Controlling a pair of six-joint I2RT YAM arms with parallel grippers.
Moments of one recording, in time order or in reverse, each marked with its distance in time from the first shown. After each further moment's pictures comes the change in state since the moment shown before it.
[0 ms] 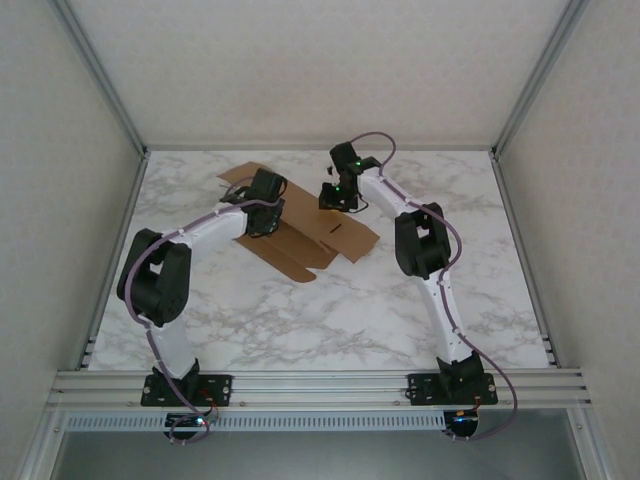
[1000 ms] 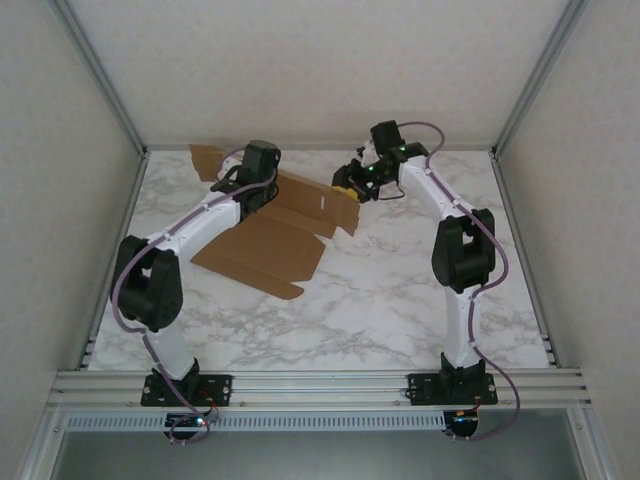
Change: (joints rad) left arm 0.005 -0.031 0.128 0.185 -0.172 -0.102; right arm -0.138 -0.365 -0.257 0.013 -0.386 0.231
